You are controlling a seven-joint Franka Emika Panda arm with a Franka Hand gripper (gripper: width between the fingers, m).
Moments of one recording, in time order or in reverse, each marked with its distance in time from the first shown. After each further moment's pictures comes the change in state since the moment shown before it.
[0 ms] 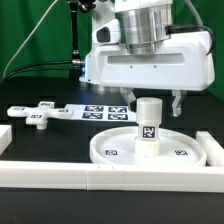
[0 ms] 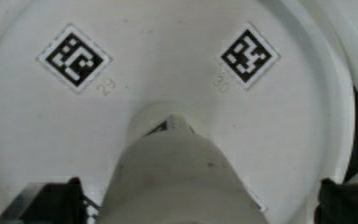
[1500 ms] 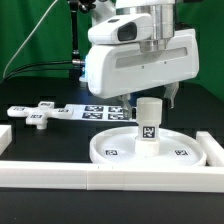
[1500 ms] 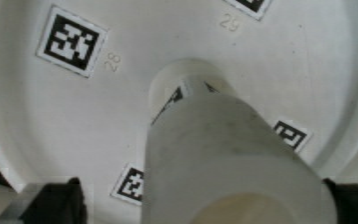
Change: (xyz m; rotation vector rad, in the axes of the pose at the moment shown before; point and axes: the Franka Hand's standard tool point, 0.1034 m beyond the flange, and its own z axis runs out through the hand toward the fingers) arm 0.008 0.004 -0.002 -0.061 0.010 -1.150
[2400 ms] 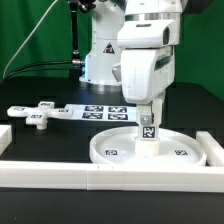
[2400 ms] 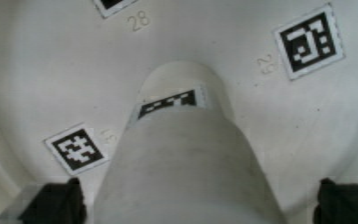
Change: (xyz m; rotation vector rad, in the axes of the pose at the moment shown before) arm -0.003 -0.013 0.011 -0.059 -0.010 -0.587
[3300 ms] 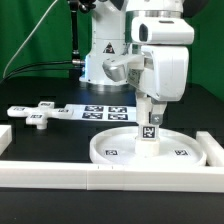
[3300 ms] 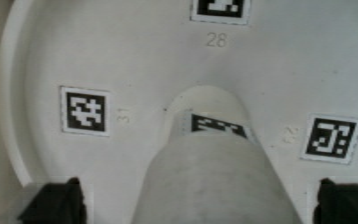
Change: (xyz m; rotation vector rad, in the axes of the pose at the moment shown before) arm -0.006 0.008 -0.002 -0.032 -0.055 -0.523
